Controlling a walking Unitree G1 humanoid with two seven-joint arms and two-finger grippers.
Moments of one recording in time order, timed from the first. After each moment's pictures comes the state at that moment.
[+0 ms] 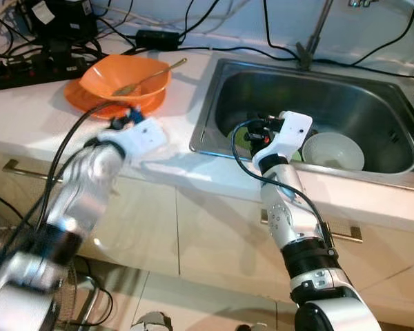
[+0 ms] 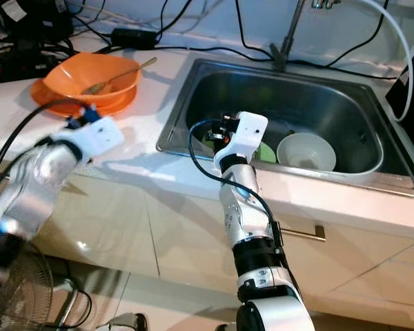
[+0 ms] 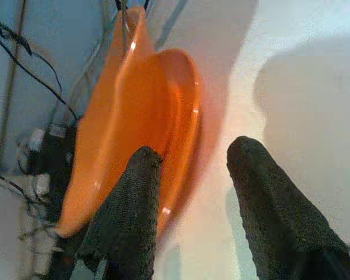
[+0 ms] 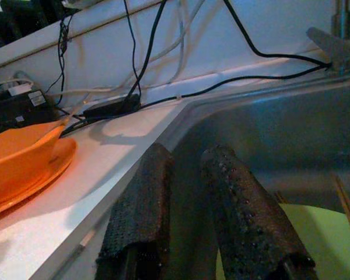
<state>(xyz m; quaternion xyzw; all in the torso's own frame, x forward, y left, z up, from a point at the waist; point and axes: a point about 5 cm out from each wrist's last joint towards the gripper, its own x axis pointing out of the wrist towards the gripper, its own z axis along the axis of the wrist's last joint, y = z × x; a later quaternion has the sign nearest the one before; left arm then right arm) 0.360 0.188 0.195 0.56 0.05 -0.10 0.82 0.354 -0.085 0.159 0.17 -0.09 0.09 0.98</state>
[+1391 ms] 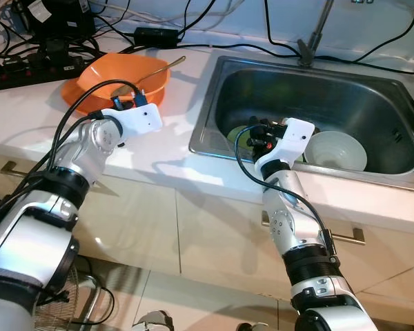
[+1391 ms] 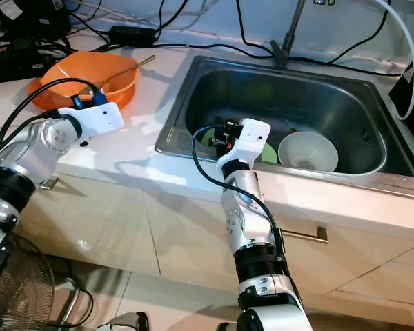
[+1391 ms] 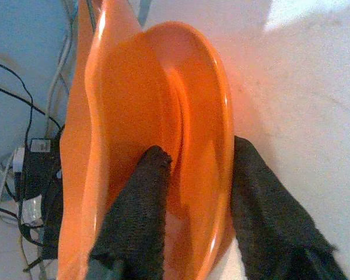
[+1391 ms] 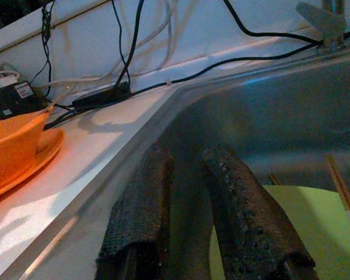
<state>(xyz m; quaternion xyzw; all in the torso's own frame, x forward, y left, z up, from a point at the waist) 0.403 0.202 0.202 0.60 0.09 -0.13 0.78 0.348 -0.090 0.151 0.18 -0.07 0.08 0.98</state>
